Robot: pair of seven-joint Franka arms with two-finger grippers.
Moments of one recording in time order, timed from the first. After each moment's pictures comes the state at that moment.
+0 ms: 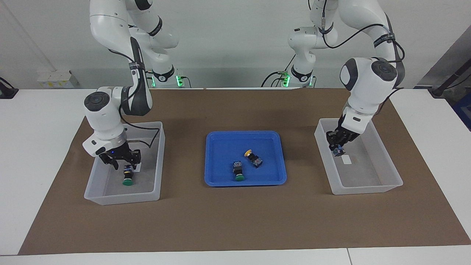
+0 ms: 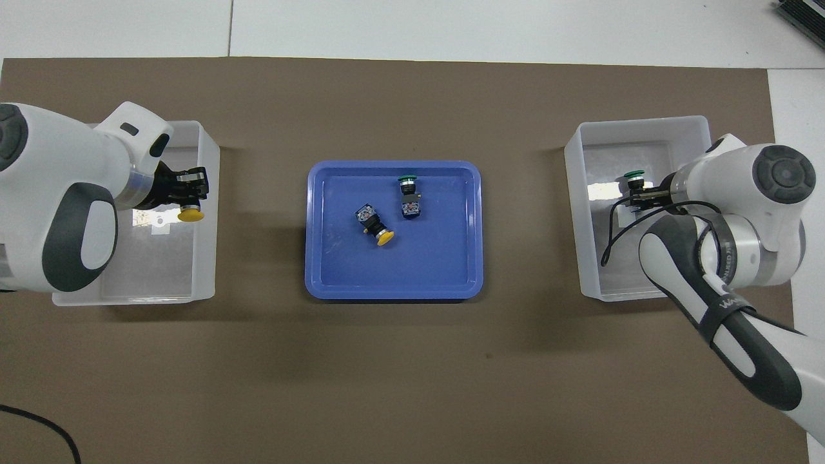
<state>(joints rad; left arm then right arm) 0.02 0.12 -0.11 -1.92 -0.02 2.16 -0.20 -0.10 0.27 0.04 -2.00 -0.14 2.44 0.01</state>
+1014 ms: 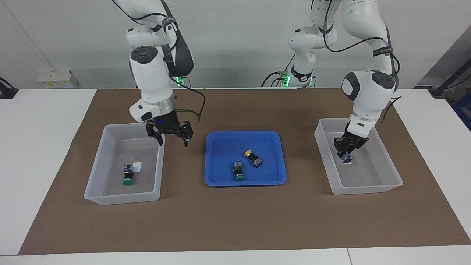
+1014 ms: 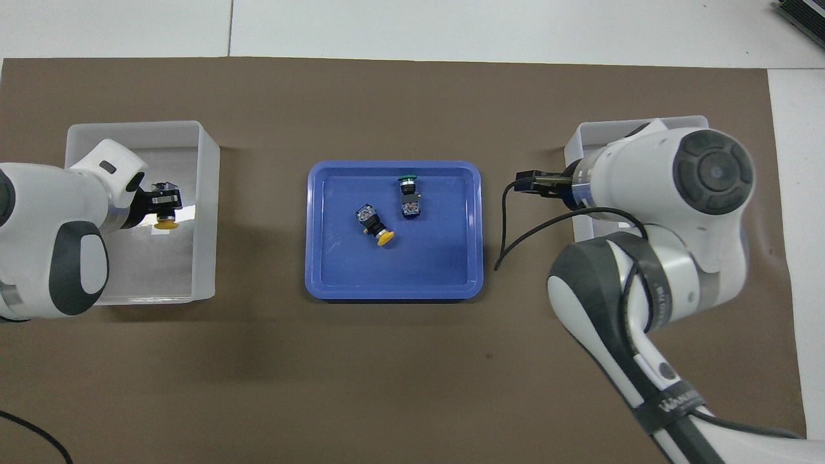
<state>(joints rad) 0.09 0.13 -0.11 -2.15 -0.02 2.49 -0.10 0.26 0.14 0.06 -1.90 -0.02 2.27 0.50</state>
